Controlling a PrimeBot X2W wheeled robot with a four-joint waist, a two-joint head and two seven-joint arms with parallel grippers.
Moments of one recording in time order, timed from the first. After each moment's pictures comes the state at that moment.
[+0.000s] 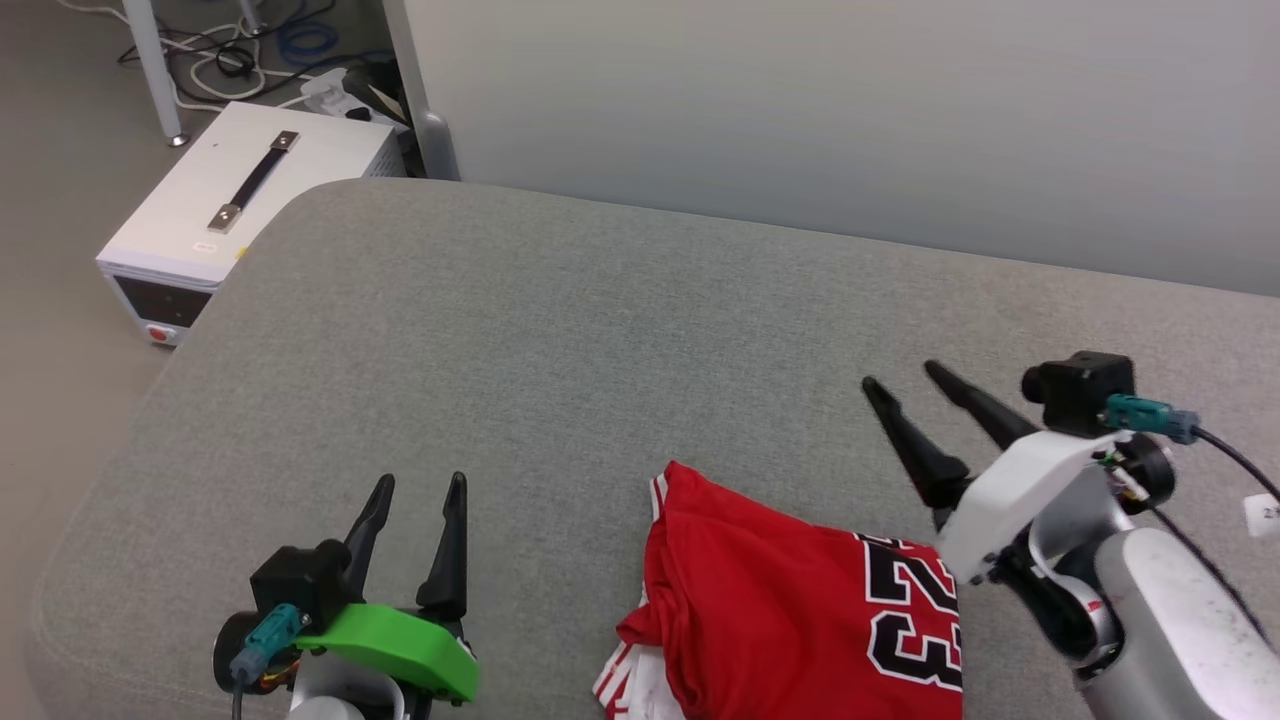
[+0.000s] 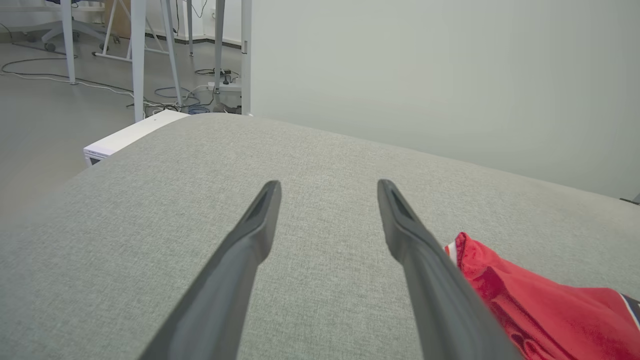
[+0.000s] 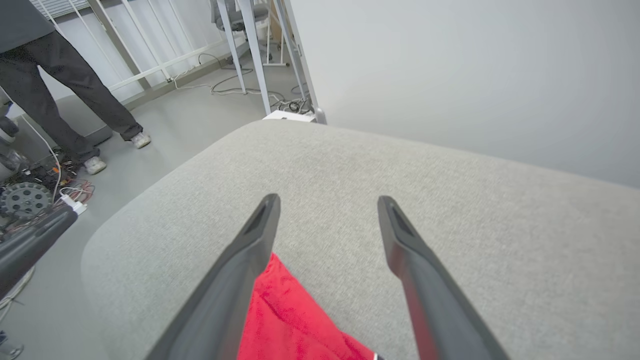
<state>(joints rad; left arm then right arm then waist) -0.05 0.11 -0.08 0.26 -0.29 -0.12 -0.26 -0.30 -0.27 0.35 0.16 0.58 0.13 0.15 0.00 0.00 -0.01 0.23</state>
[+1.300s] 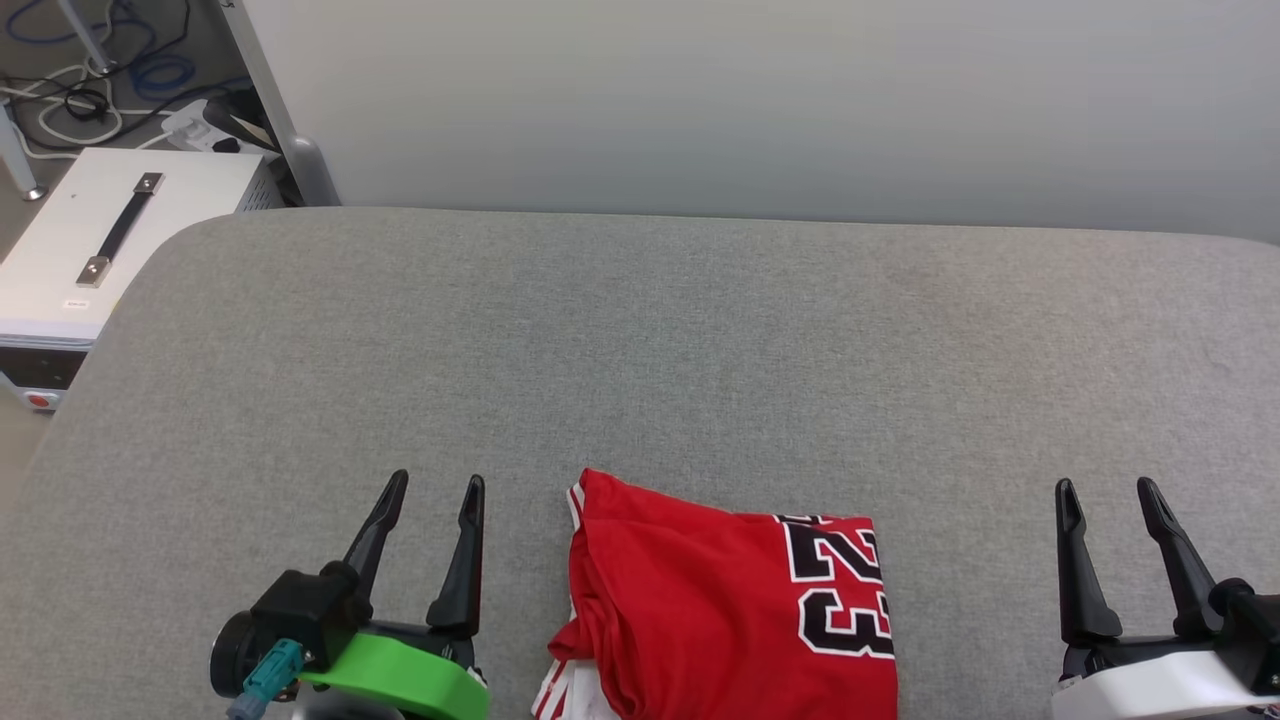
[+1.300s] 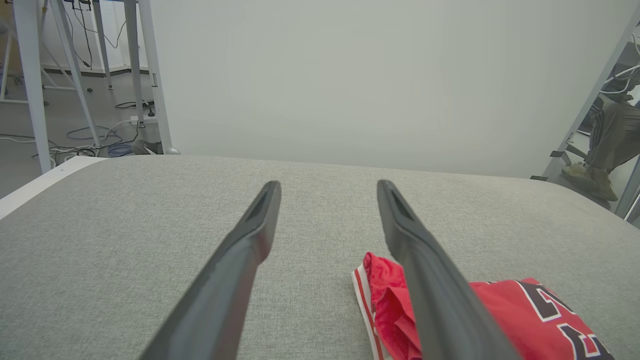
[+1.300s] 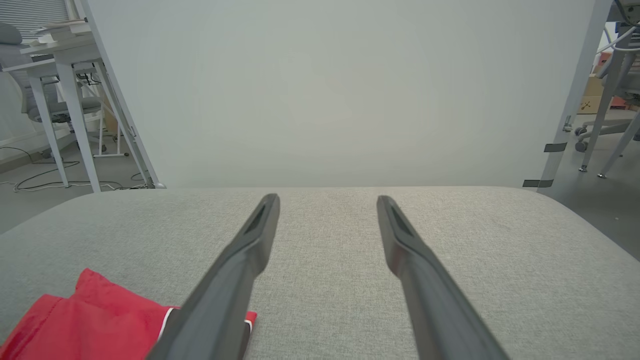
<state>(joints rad) 0.05 0.12 -0.12 0.06 -0.26 -0.13 -0.26 0.15 -0.09 -0.06 -0.10 0.18 0.13 -0.22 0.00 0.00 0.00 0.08</state>
